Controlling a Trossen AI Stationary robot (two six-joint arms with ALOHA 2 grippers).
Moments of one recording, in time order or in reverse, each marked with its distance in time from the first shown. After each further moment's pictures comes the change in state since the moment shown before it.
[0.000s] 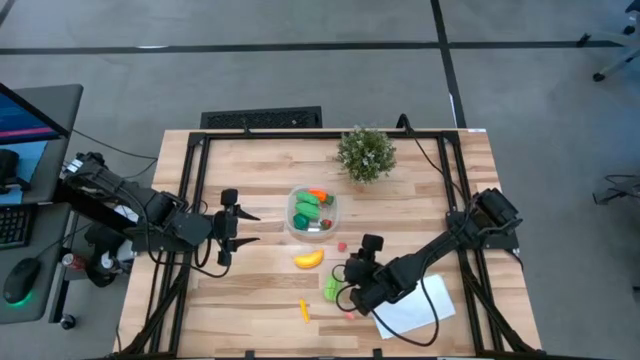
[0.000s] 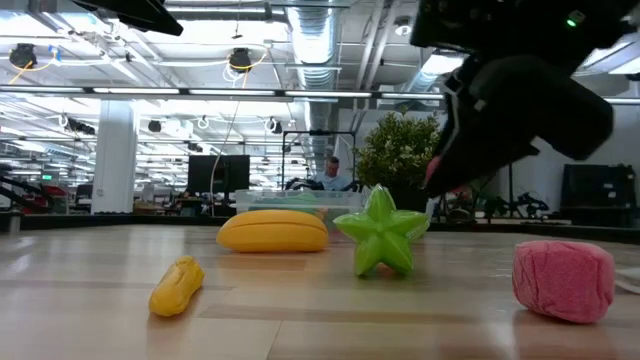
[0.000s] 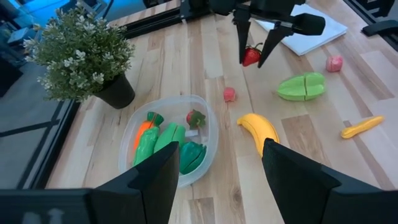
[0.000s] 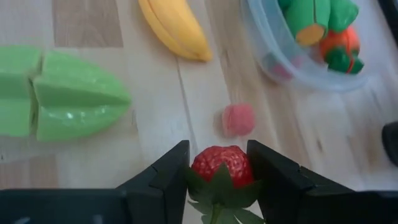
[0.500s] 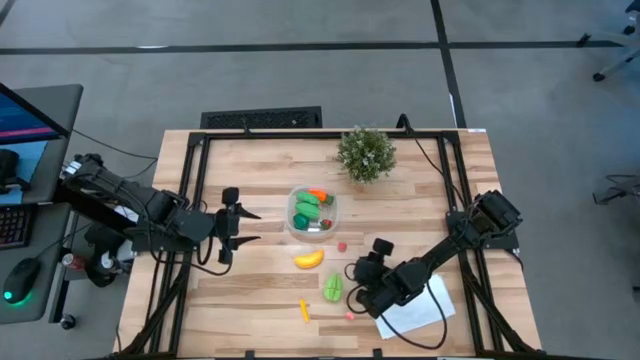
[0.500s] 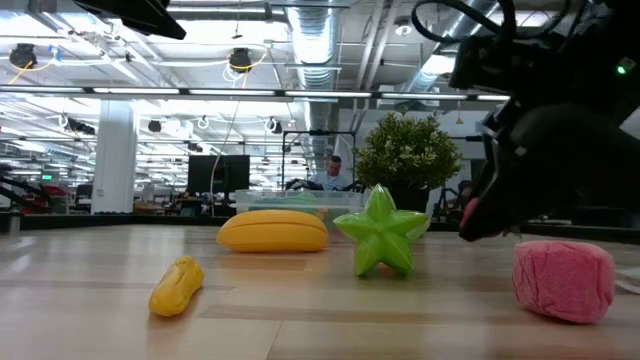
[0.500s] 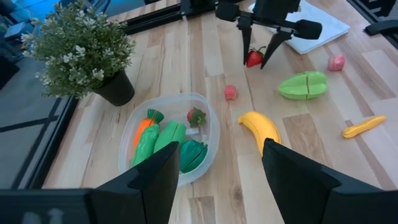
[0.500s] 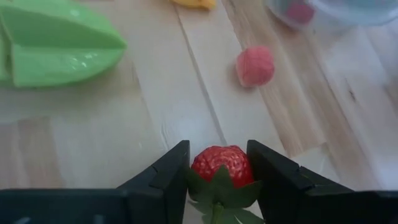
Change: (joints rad) left arm 0.034 0.000 0.000 0.000 0.034 0.006; right arm 0.050 0.002 -0.141 0.104 -0.010 0.197
